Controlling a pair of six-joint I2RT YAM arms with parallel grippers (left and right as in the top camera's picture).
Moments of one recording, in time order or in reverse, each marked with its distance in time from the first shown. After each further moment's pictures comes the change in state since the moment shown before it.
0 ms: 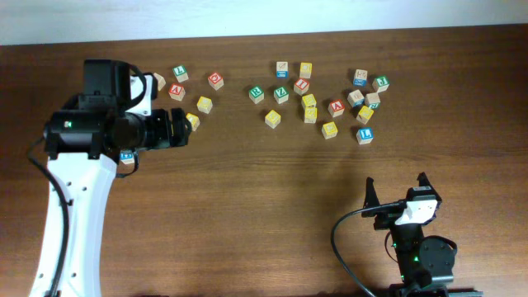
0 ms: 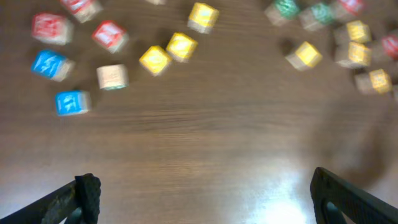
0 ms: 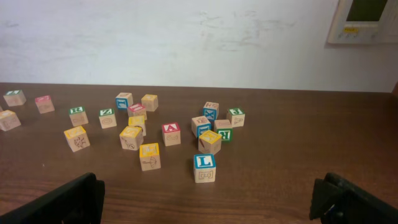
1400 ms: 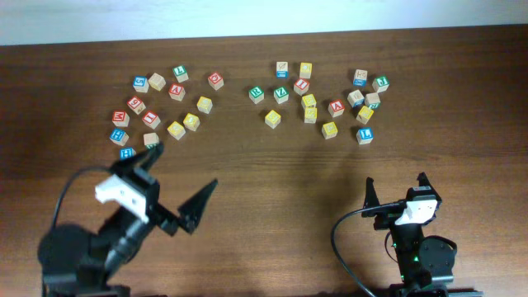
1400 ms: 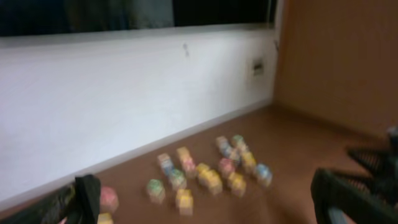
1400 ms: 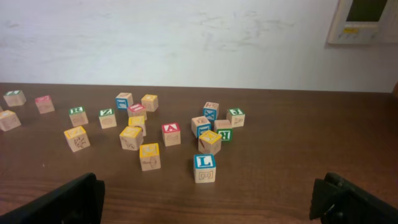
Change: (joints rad) left arm 0.083 -0.949 -0.811 0.935 0.619 0.156; right arm 0.000 0.000 0.000 0.000 0.000 0.000
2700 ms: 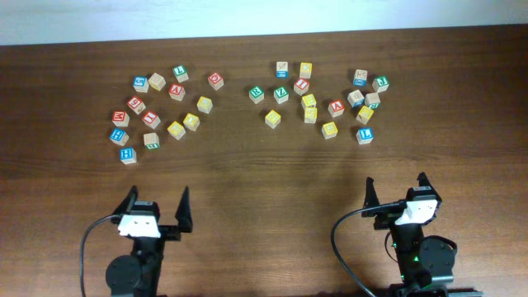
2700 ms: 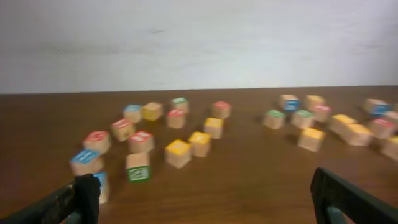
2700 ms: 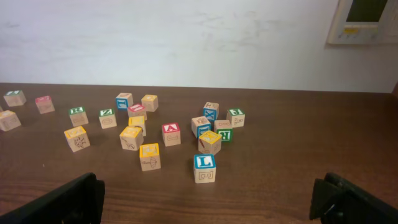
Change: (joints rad) left arm 0.002 -0.517 -0.746 0.192 -0.561 -0.024; right arm 0.000 0.000 0.000 0.000 0.000 0.000
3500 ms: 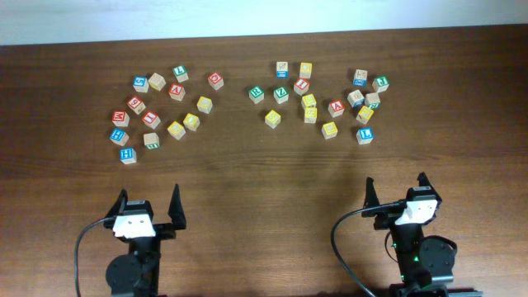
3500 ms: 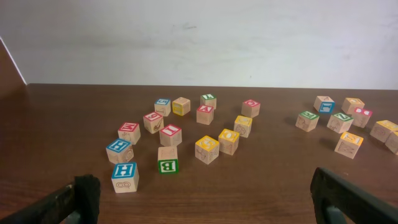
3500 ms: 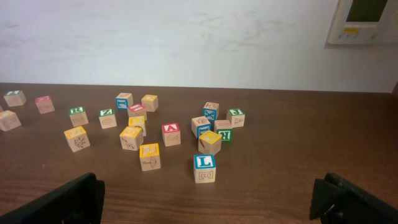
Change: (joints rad) left arm 0.000 -0.001 0.000 -0.018 -0.140 0.000; right arm 0.000 0.000 0.000 0.000 0.000 0.000
